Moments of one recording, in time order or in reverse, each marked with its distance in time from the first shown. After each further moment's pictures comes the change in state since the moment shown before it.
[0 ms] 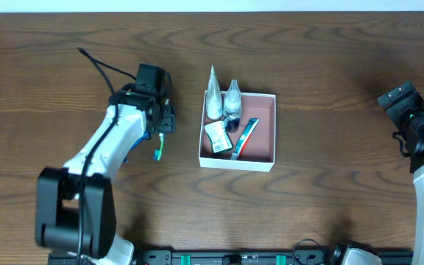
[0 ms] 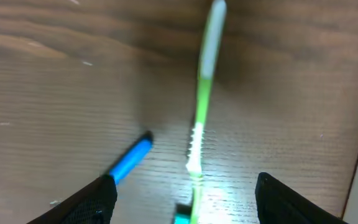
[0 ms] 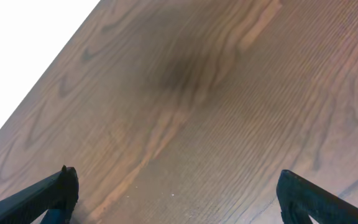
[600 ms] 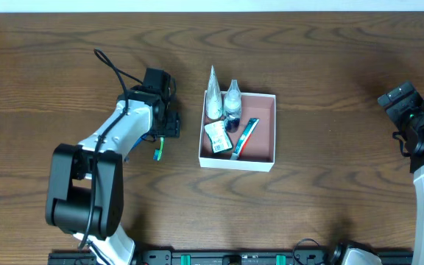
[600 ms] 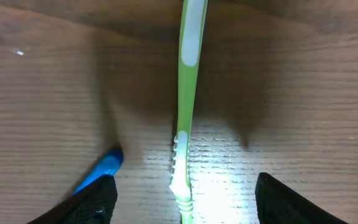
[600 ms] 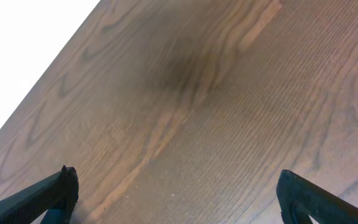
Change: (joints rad) left arm 0.000 0.116 0.000 0.030 0.041 0.026; right arm 0.000 0.000 0.000 0.000 0.000 0.000
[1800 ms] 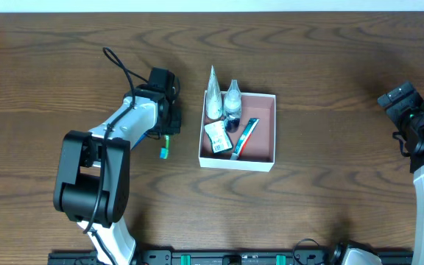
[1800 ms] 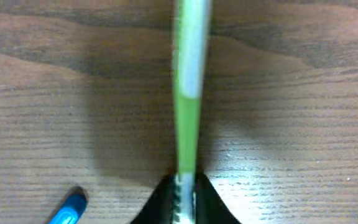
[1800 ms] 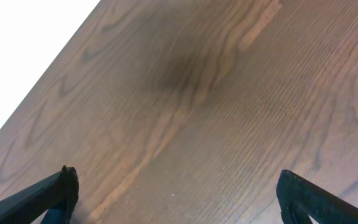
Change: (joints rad) left arm -0.008 0.084 0.027 0.063 0.032 0.002; right arm 0.000 0.000 0.000 0.000 0.000 0.000
